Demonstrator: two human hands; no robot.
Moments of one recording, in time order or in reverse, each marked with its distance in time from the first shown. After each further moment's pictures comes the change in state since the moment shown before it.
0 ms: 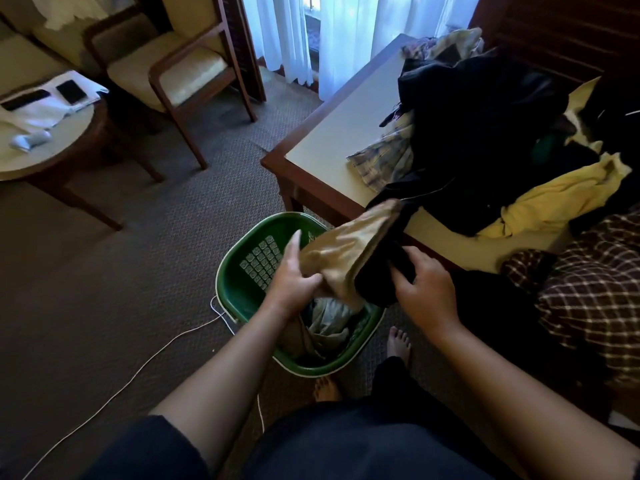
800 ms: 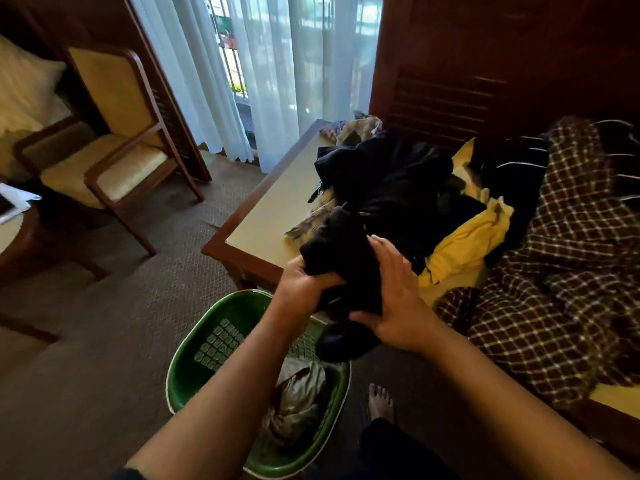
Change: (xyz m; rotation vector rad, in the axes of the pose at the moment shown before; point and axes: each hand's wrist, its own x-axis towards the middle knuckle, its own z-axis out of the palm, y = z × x) left_hand 0.028 0.174 0.047 -0.519 -0.242 0.263; right_hand 0.056 0.003 -0.091 0.005 0.015 -0.251
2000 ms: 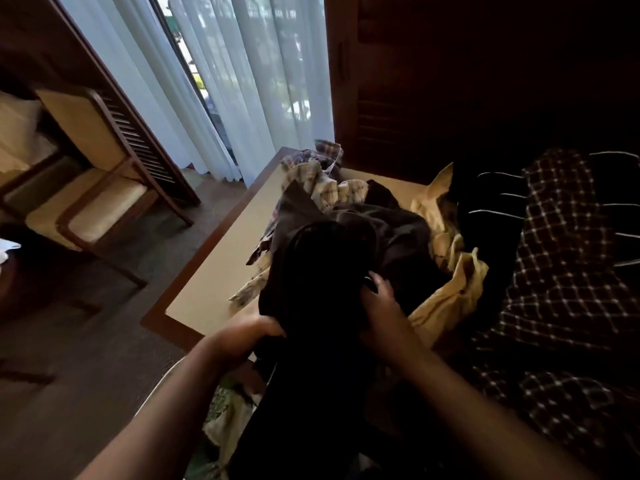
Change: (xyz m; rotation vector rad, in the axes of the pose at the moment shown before) left_hand 0.134 0.041 0.057 0.213 -0.349 -0.399; right_hand 0.109 0.165 -0.052 0.124 -0.070 0.128
